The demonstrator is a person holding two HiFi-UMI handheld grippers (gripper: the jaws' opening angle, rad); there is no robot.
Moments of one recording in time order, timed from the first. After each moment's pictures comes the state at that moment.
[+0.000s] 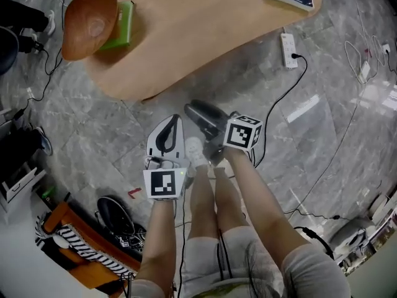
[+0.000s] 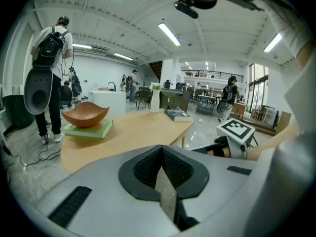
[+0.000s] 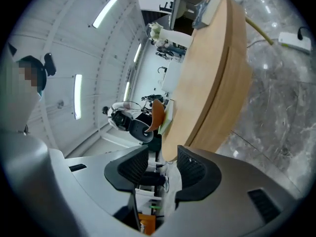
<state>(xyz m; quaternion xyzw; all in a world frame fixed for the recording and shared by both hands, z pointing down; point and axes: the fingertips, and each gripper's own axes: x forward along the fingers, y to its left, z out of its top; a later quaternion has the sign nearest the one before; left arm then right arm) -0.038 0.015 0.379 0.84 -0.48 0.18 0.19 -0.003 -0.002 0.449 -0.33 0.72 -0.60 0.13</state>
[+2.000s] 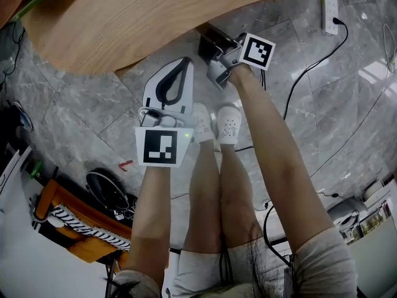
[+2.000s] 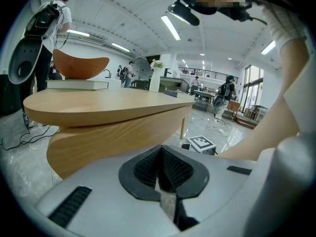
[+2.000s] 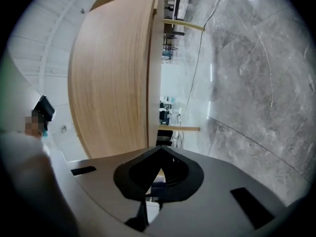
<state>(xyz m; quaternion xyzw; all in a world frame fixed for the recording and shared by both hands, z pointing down) -0.032 -0.002 0.547 0.86 -0.44 0.18 0.21 -0.005 -0.084 0.661 -0.28 0.68 -0.64 0.23</state>
